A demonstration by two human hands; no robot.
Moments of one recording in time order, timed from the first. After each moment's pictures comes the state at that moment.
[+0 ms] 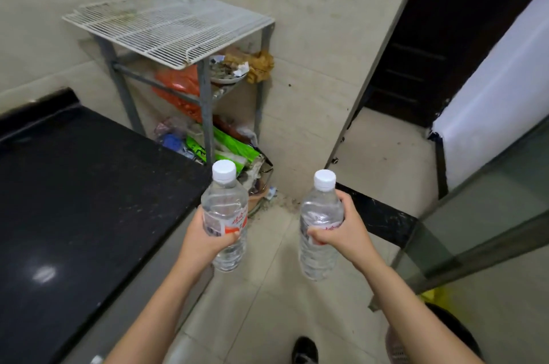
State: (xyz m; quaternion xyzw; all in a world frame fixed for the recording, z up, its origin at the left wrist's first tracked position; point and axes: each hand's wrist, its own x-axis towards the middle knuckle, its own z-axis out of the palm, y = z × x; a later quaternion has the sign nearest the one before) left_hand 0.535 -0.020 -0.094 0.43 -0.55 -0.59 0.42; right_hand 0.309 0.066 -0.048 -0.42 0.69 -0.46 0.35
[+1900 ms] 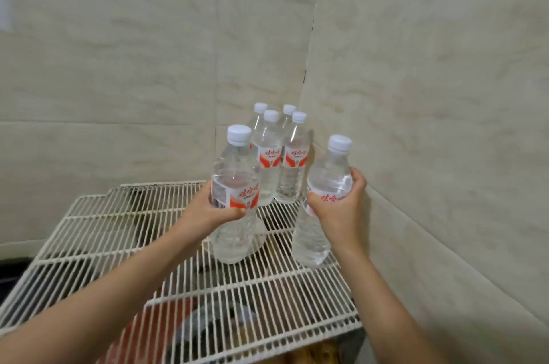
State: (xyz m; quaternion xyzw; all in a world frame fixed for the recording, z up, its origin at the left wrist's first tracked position) left_hand 0.366 -0.638 0.115 0.57 -0.46 -0.35 0.58; right_hand 0.174 -0.720 0.126 -0.63 0.45 -0.55 0.31
